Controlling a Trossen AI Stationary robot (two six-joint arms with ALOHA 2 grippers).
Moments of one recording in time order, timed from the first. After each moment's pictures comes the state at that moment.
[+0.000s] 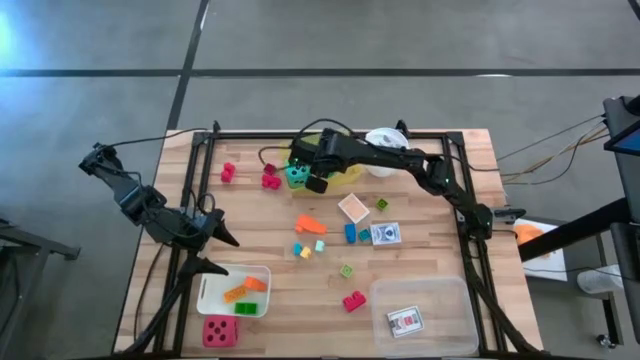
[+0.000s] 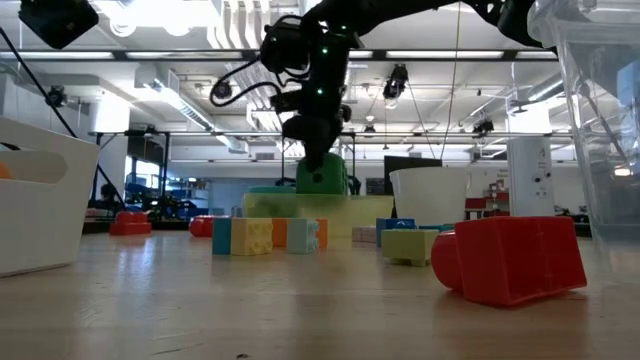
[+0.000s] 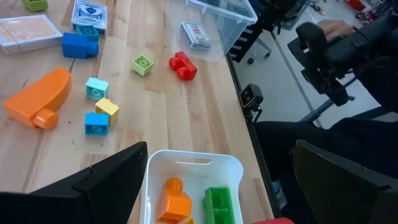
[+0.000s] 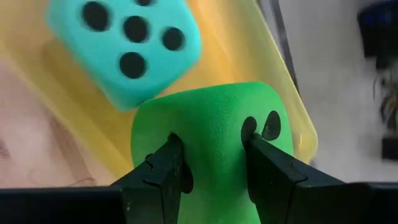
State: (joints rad) left arm -0.67 0.63 0.71 -0.62 -0.22 -0.61; right arm -0.24 2.31 2.20 -1.13 0.47 -0.01
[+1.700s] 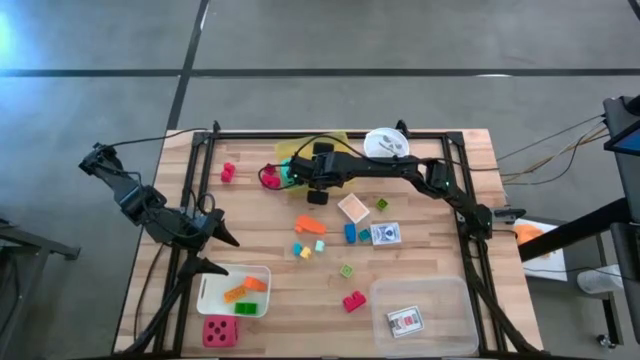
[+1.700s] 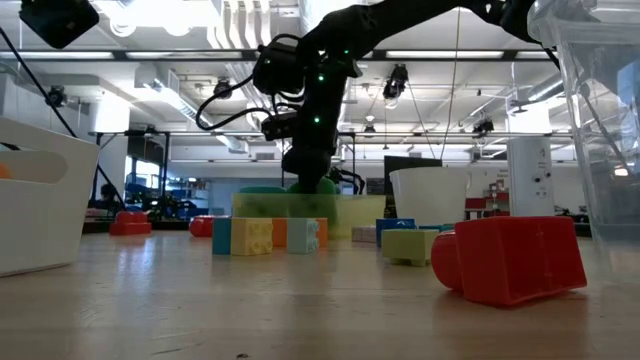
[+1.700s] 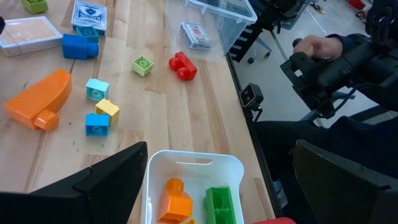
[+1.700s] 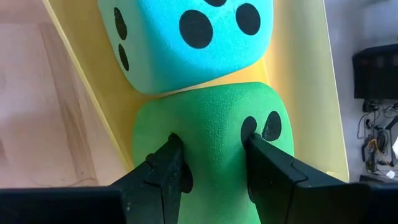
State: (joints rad) left arm -0.67 0.63 0.71 -0.62 -0.22 -0.60; right arm -0.19 2.31 2.00 -0.90 0.47 -0.16
